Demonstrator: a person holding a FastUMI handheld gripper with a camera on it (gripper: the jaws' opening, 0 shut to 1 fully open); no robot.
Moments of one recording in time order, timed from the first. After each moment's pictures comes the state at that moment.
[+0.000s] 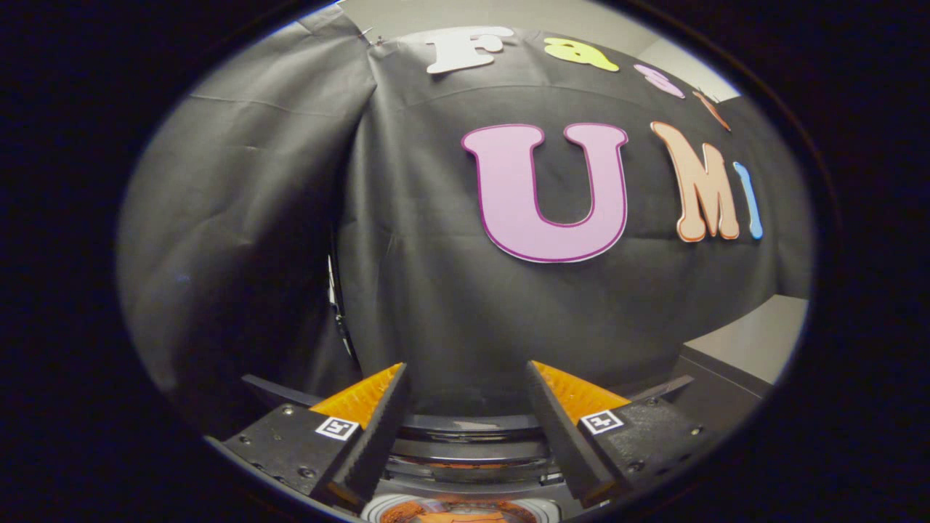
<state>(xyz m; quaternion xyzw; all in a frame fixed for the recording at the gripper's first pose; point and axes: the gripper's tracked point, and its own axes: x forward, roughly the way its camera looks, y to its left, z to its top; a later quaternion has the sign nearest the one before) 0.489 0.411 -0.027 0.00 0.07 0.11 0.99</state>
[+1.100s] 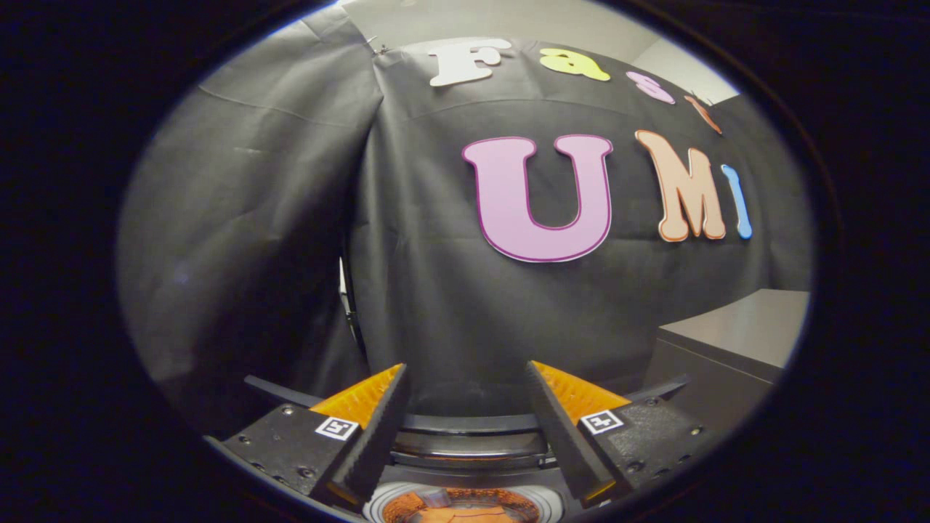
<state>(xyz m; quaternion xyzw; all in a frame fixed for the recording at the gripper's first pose) 0.489 0.411 -0.027 0.00 0.06 0.11 0.99</state>
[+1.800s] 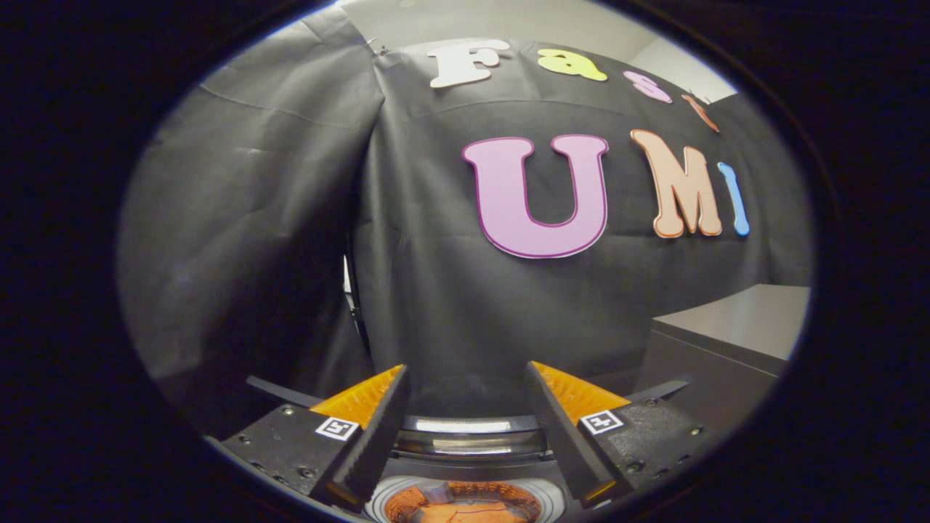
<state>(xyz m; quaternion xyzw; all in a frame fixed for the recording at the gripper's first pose) 0.489 0.410 -0.028 0.01 0.06 0.10 0.99</state>
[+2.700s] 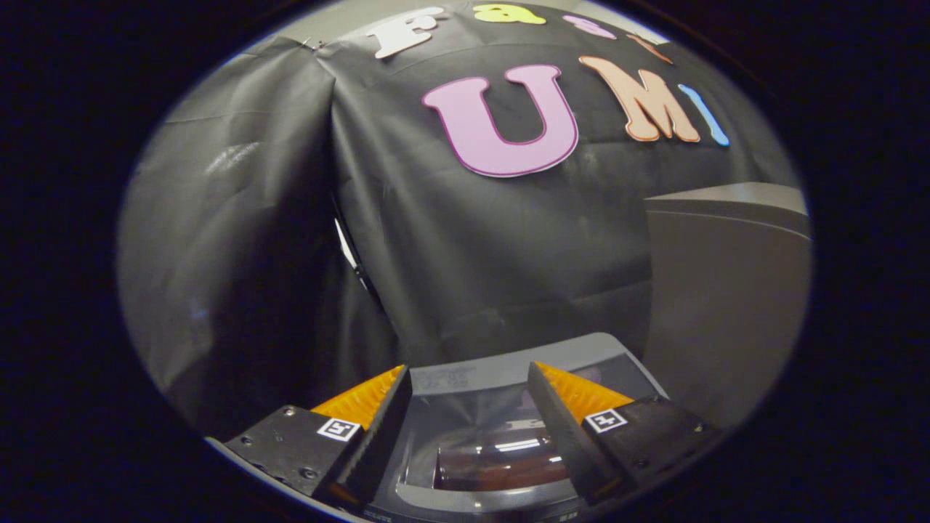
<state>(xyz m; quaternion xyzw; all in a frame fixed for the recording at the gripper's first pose) 0.482 0.415 -0.052 0.09 0.18 0.11 0.97</state>
